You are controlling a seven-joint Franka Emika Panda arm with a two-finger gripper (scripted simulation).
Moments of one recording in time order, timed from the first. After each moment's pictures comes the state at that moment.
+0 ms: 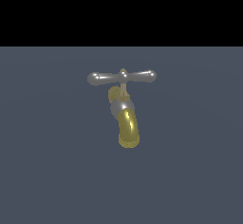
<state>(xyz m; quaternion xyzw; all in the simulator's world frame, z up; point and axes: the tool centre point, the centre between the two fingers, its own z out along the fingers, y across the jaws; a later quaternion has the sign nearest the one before) -0.246 0.024 0.496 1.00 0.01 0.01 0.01</state>
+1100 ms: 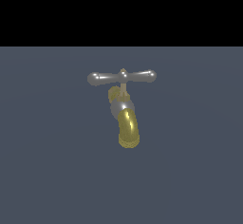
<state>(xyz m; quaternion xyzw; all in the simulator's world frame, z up) -0.240 -0.008 0.459 0.99 0.12 0.01 0.01</state>
